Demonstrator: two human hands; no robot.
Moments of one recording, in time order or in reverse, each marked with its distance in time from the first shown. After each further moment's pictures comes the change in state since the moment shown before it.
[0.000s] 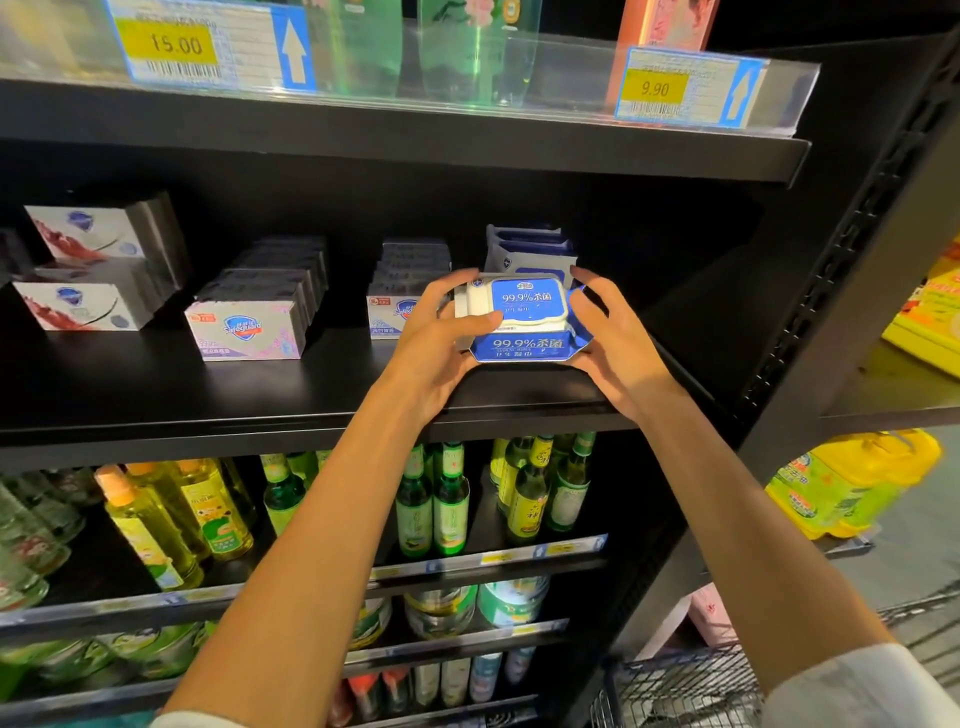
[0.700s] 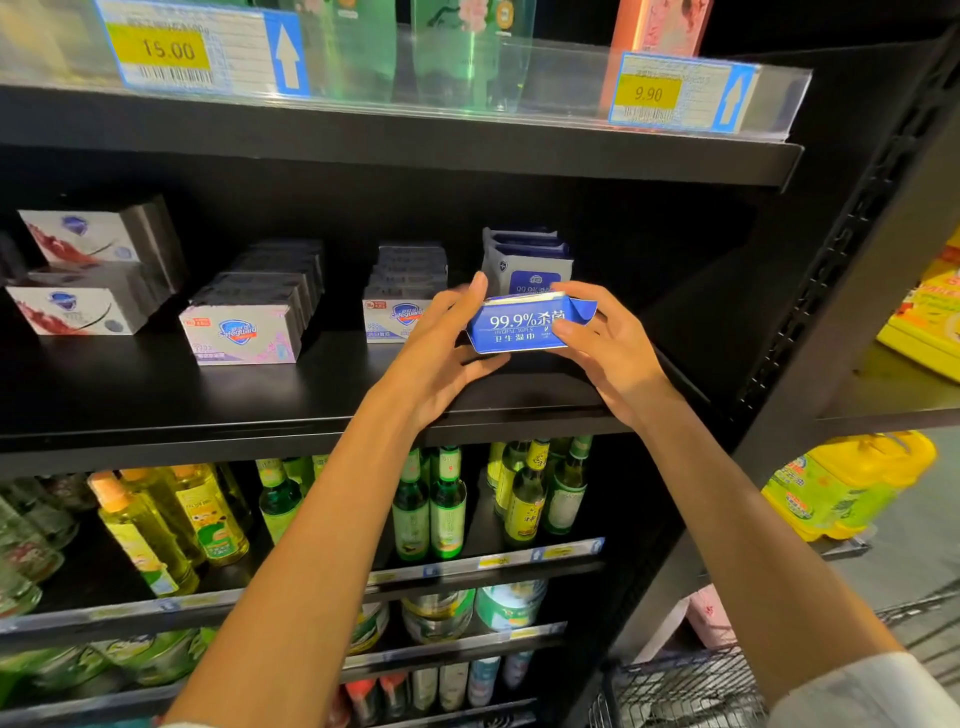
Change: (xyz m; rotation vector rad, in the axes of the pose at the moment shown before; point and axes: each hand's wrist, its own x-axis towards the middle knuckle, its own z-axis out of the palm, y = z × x) left_hand 0.000 -0.003 0.004 0.027 -0.066 -0.053; right_hand -0.007 0.004 -0.007 -0.036 -0.035 -0.073
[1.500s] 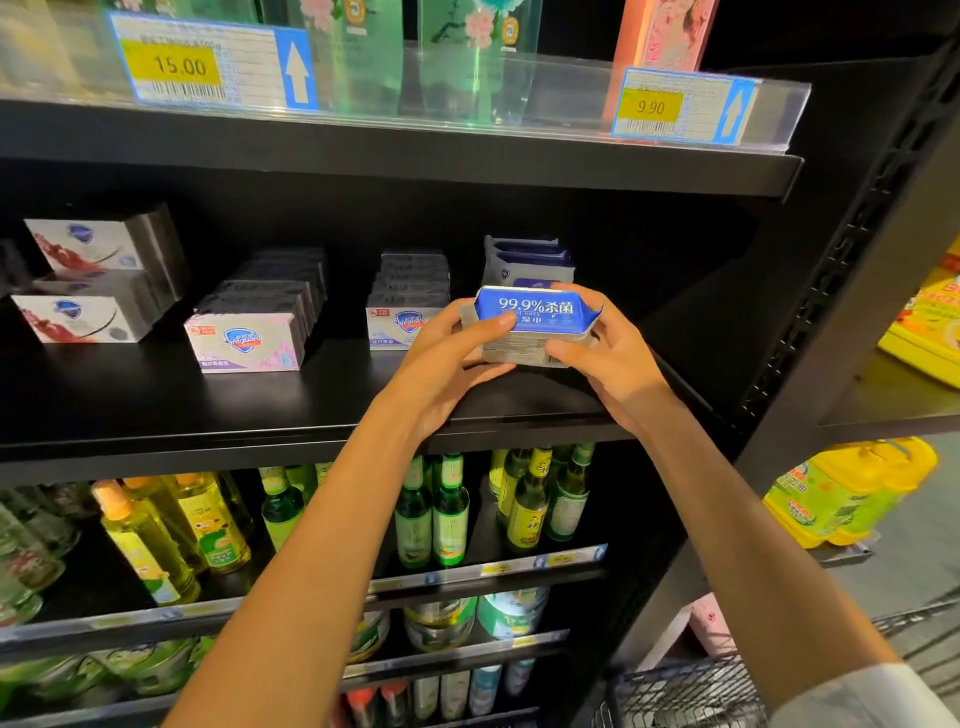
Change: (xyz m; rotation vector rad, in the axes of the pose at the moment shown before) left_hand -0.003 0.002 -0.004 0.055 -0.082 0.014; right_hand 0.000 -0.001 0.000 -0.083 -0.057 -0.064
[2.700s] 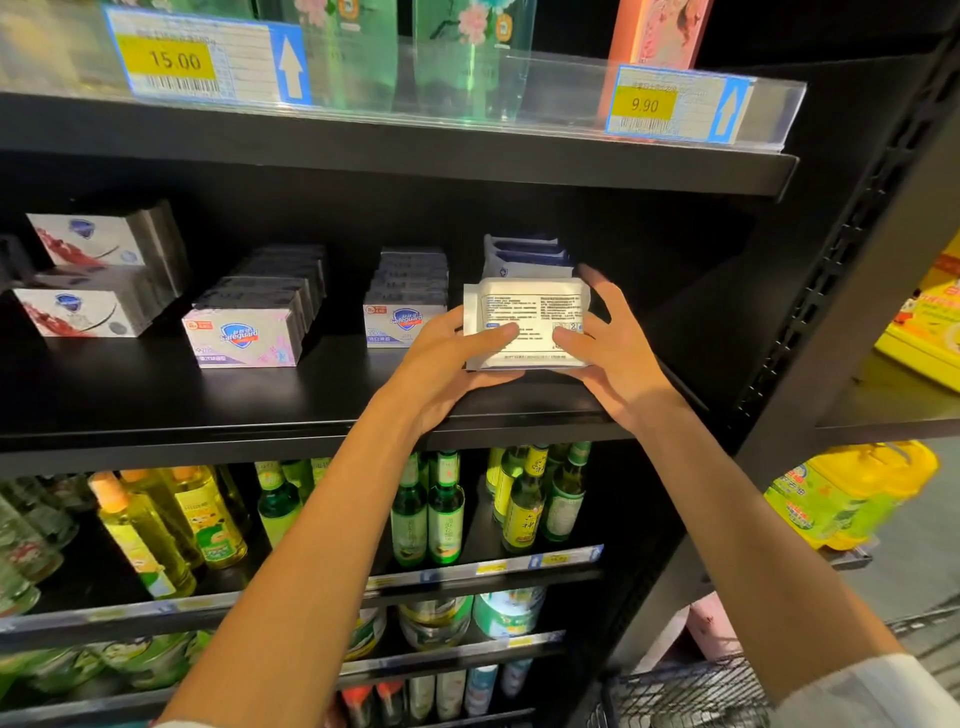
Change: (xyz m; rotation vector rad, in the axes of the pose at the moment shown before) left_hand 0.001 -0.001 0.004 0.014 -0.062 -0.022; right_hand 0.004 -0.002 -0.005 0.215 0.006 0.148
